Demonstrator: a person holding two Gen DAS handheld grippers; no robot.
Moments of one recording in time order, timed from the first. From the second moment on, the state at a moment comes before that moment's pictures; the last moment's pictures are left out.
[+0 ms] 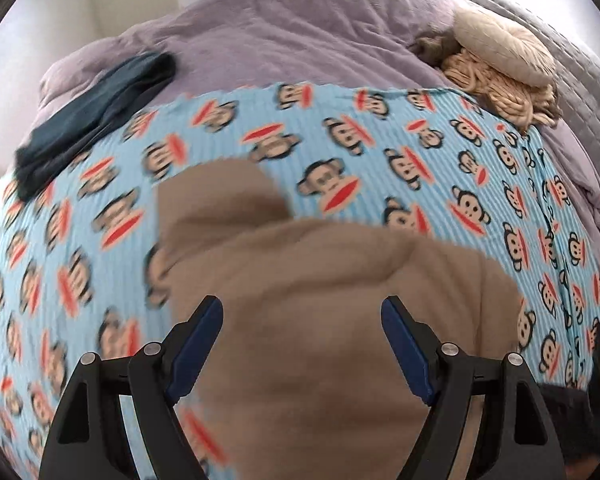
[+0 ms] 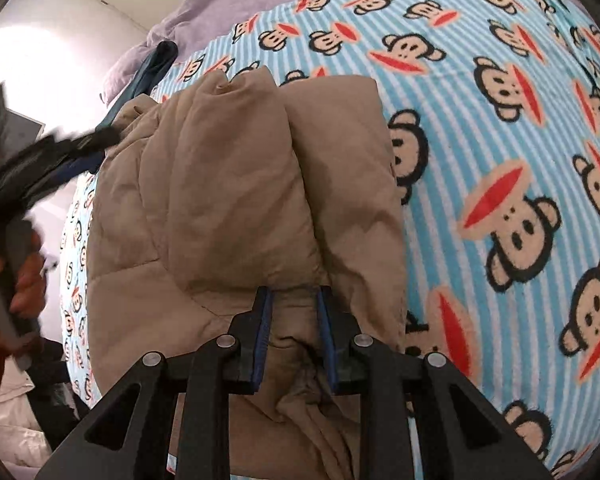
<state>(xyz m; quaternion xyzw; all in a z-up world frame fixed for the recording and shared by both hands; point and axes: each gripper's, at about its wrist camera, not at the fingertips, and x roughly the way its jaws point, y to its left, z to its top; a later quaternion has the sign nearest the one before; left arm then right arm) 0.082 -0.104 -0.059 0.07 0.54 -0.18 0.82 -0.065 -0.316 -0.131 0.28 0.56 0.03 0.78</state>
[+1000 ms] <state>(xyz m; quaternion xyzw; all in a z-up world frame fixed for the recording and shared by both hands) 0.039 -0.027 -0.120 -0.07 0.63 -0.19 0.75 -0.042 -0.304 -0.131 0.23 0.60 0.02 0.76</state>
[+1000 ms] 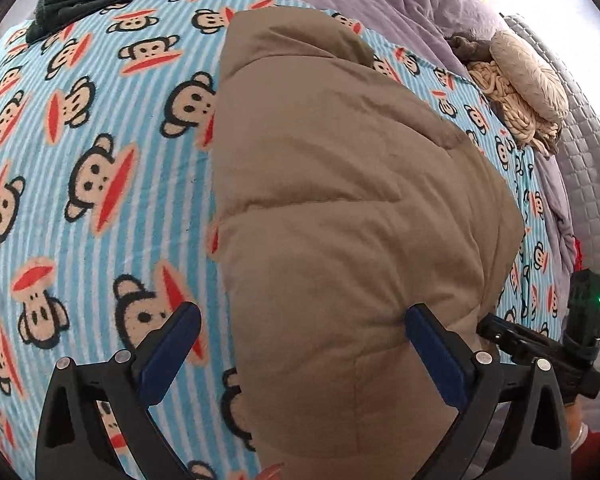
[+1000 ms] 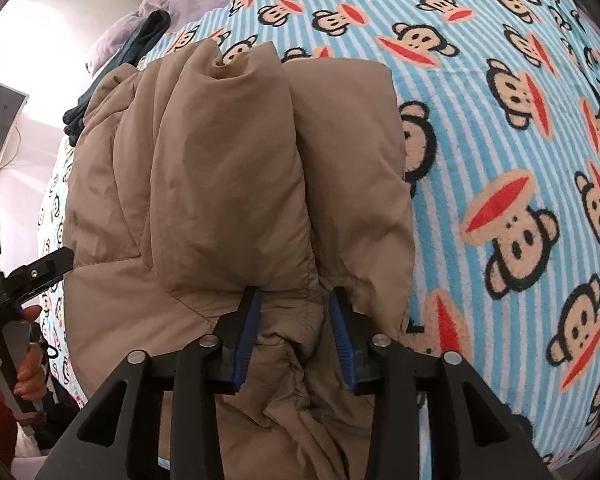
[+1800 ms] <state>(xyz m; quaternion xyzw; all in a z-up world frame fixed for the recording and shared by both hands) 0.053 -0.025 -0.138 -0.11 0.65 -0.22 0.72 -0.008 -0.356 -0.158 0.29 0.63 0.10 0.71</state>
